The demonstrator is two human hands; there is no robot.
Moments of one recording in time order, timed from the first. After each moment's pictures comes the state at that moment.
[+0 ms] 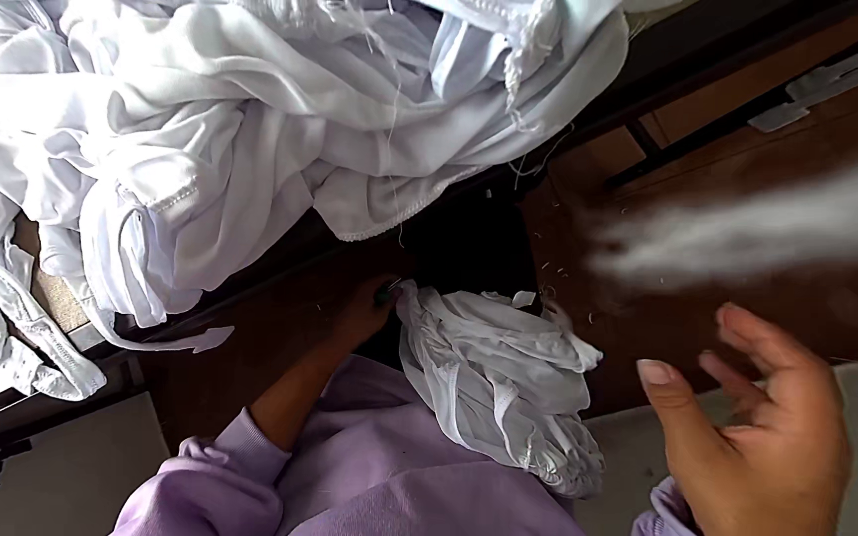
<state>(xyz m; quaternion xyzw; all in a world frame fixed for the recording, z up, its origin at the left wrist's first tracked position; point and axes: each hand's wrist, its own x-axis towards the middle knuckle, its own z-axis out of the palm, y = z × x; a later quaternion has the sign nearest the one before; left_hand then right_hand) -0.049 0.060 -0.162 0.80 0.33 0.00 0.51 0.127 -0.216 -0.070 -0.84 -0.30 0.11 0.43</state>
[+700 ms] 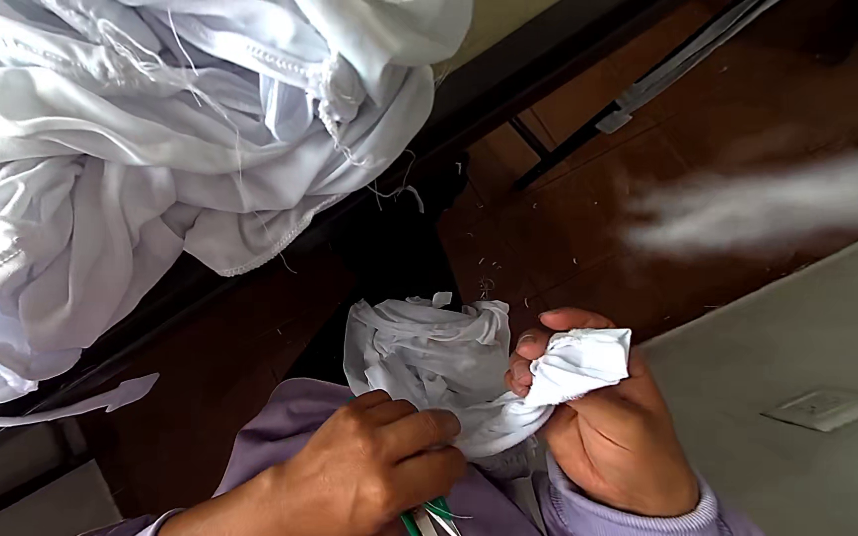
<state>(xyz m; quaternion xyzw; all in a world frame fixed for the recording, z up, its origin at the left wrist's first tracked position) -0.059 -0.021 -0.050 0.90 -0.13 0.14 0.39 0.108 -0.186 -0.052 -0.48 -0.14 0.35 0.79</state>
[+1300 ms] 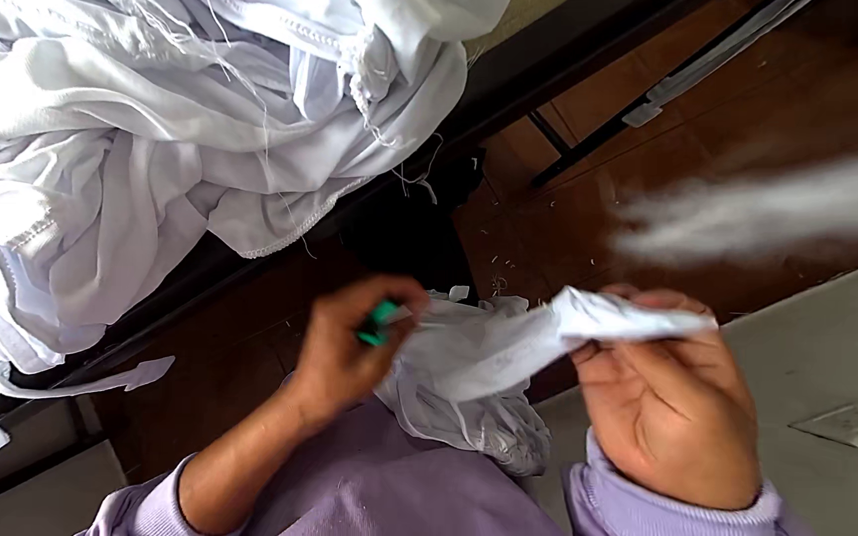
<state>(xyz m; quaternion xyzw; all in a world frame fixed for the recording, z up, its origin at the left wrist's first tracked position) -0.025 0.019 -0.046 0.79 0.12 0.22 0.56 0.124 -0.192 -0.058 -0.57 -0.14 0.22 0.78</state>
